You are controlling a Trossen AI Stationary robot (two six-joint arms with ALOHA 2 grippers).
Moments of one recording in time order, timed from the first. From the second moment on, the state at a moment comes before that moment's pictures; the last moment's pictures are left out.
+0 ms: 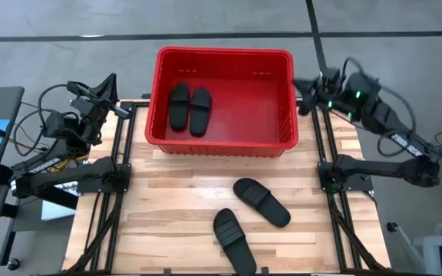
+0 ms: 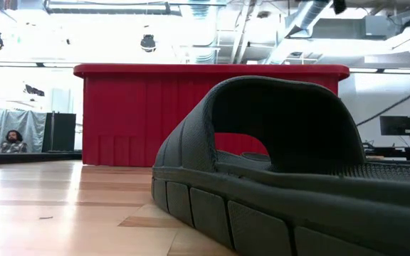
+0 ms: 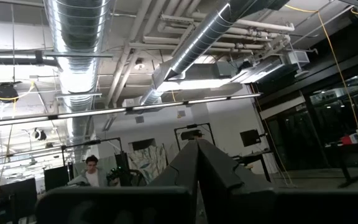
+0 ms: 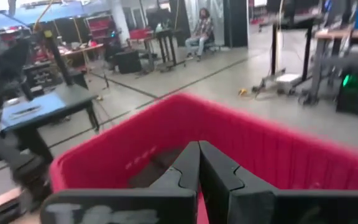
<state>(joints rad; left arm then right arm) 0.43 0.47 0.69 0.45 -0.45 0.58 -0.55 0.84 1.14 -0.40 0.06 0.14</state>
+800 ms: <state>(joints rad) 0.43 0.47 0.69 0.44 -0.35 0.43 0.06 0.41 0.77 -0.52 -0.12 0.38</state>
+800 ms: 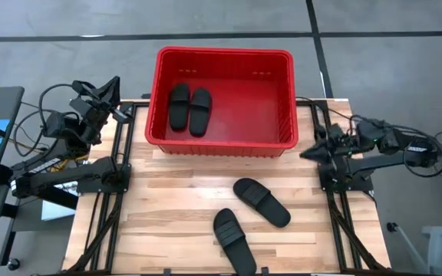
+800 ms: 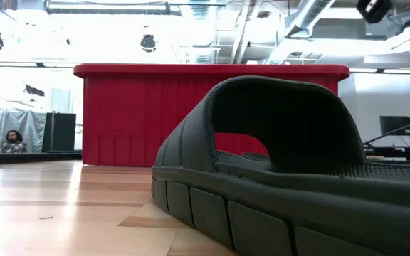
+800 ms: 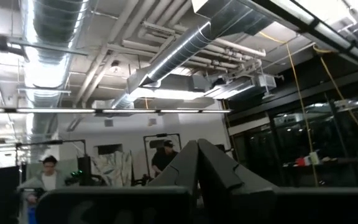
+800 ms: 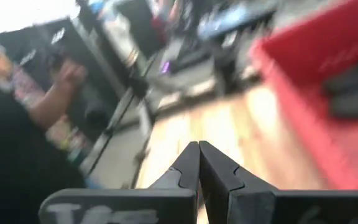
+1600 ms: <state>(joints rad) 0.43 0.47 0.69 0.44 -0.35 0.28 0.16 0.56 0.76 -1.04 -0.19 0.61</state>
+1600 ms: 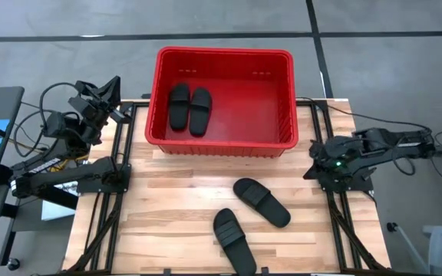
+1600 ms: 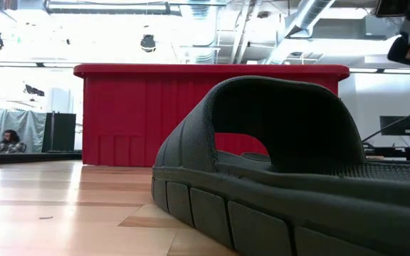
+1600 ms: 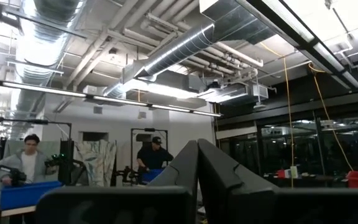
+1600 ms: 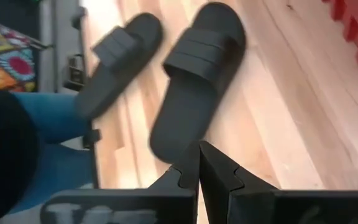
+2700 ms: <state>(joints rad) 0.43 0.48 0.69 0.36 -0.35 0.27 0.50 1.23 0.76 -0.71 0.21 0.73</state>
